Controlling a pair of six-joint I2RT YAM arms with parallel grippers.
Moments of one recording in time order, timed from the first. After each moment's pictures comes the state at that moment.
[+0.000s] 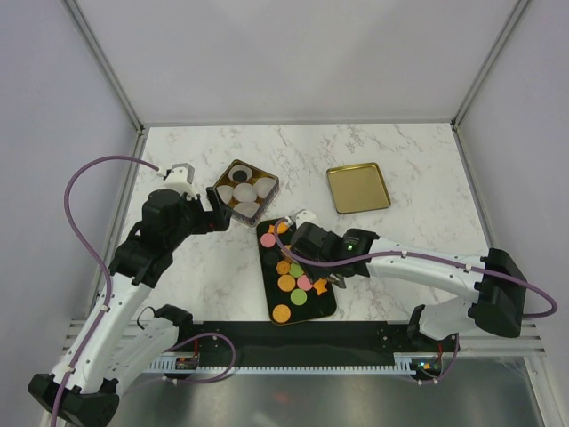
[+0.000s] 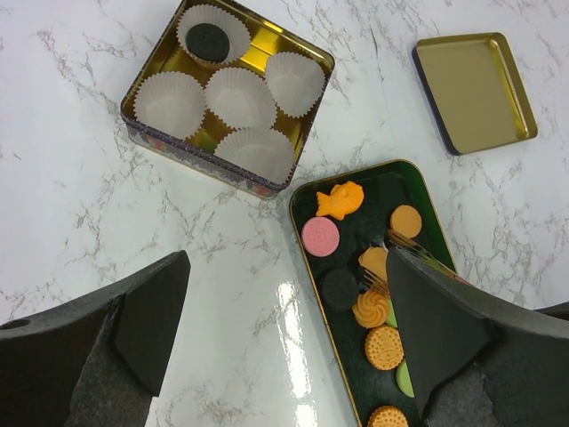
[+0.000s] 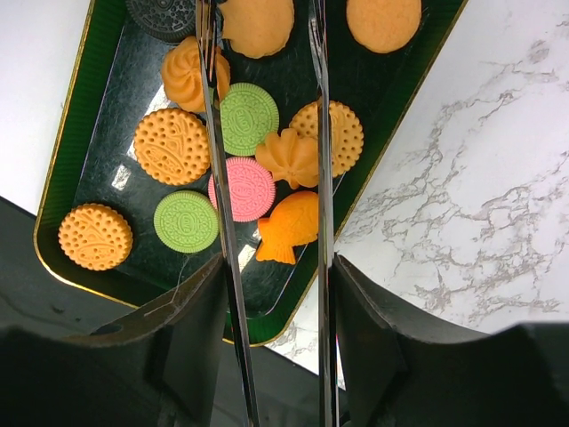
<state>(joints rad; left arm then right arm) -0.37 0.76 0.88 -0.57 -0.06 -0.36 1.12 1.39 1.06 -0.74 0.27 0.45</state>
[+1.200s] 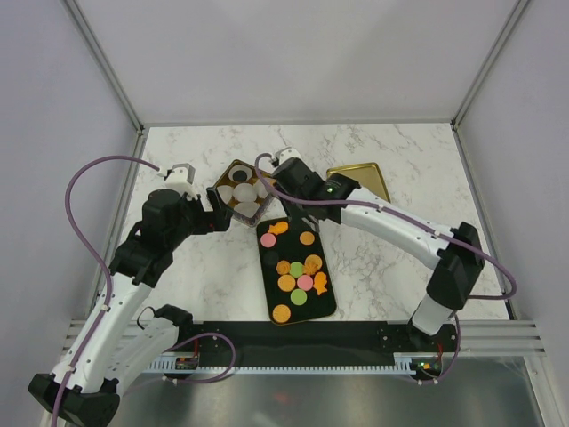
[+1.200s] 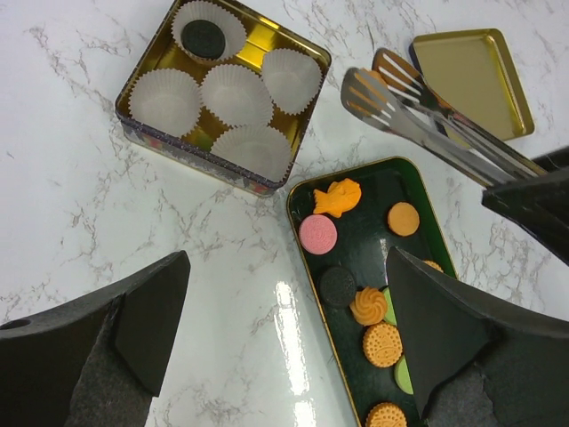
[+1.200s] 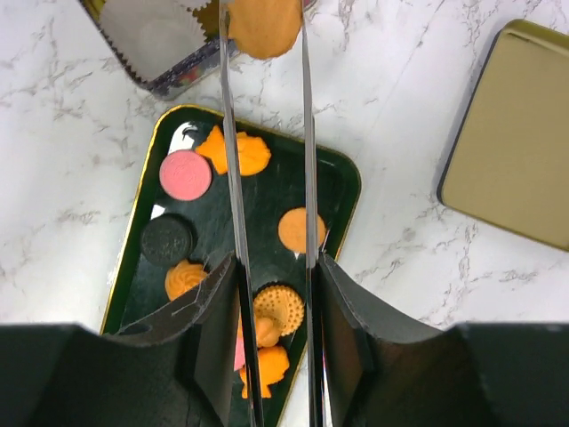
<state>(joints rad) -0.36 0.77 0.88 -0.57 -0.04 -0.36 0.93 1.64 1.52 -0.76 0.33 0.32</state>
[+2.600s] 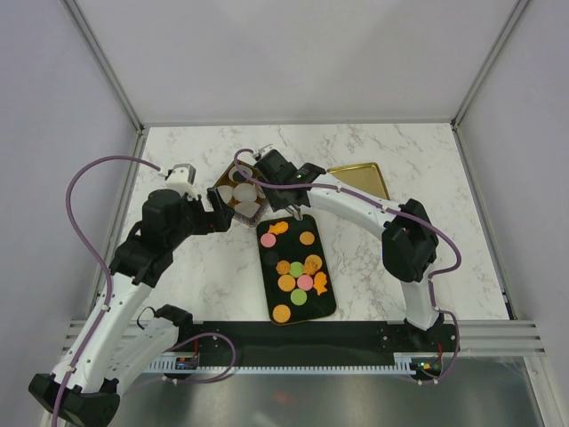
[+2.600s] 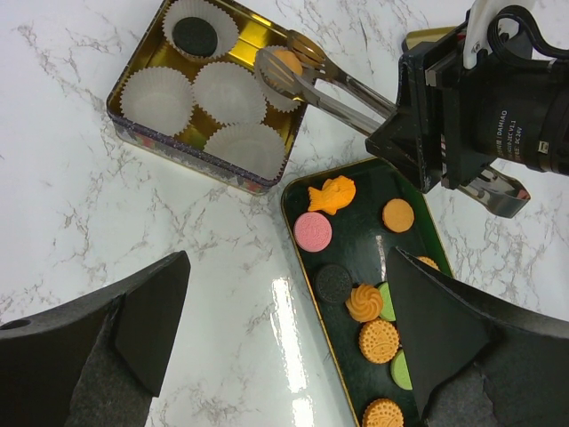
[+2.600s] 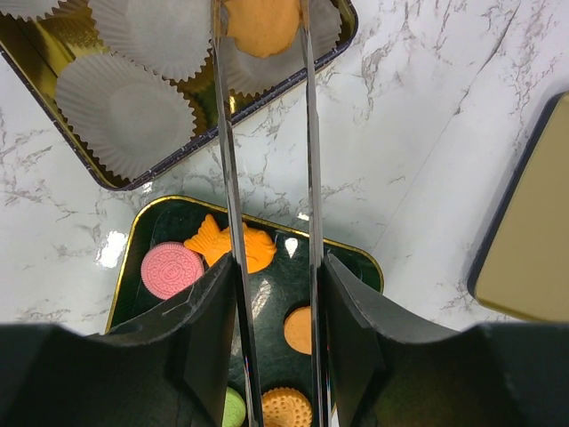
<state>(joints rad) -0.36 0.77 0.88 -0.57 -0.02 -0.36 0.85 2.01 1.77 -0.69 0.29 0.25</state>
